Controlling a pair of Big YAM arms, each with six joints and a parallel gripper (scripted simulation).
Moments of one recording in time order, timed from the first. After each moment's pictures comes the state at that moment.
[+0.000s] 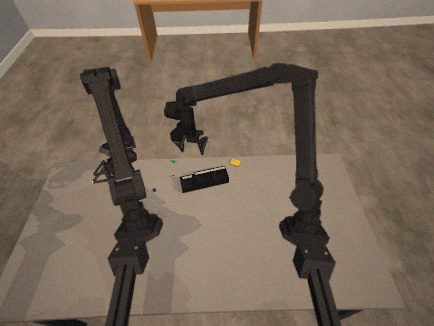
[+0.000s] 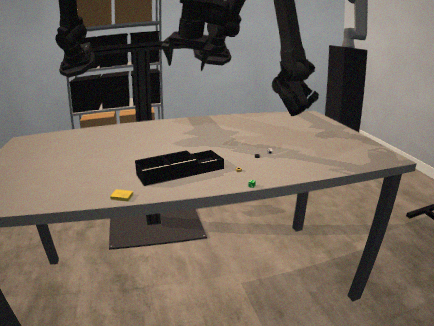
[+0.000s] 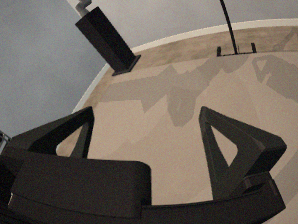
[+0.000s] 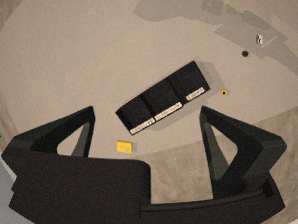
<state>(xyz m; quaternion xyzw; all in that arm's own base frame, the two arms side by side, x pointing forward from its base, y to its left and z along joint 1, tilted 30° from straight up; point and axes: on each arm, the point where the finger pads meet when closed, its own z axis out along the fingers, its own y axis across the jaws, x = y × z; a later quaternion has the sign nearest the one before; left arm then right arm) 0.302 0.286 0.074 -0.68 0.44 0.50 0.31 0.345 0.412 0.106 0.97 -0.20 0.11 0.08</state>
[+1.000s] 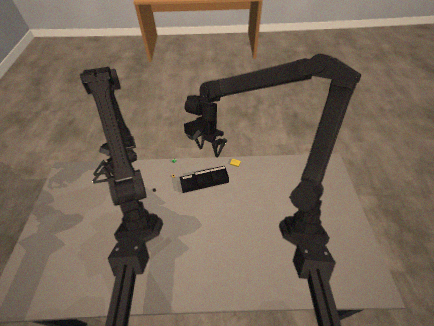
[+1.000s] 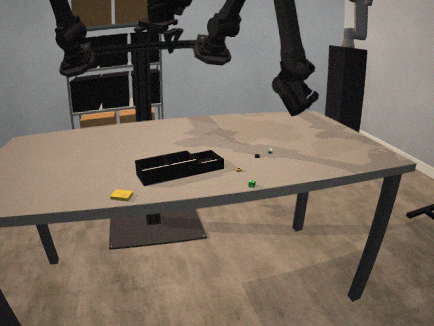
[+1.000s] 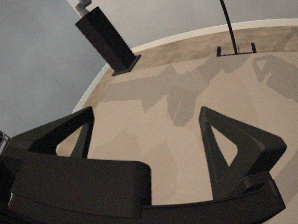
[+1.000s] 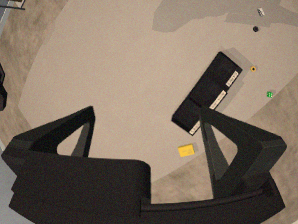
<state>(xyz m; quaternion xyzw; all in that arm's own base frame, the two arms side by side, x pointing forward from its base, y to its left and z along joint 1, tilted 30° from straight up) 0.302 0.286 0.074 -0.68 0.44 0.50 0.31 0.275 0.342 0.141 0.92 -0.38 0.08 0.02</state>
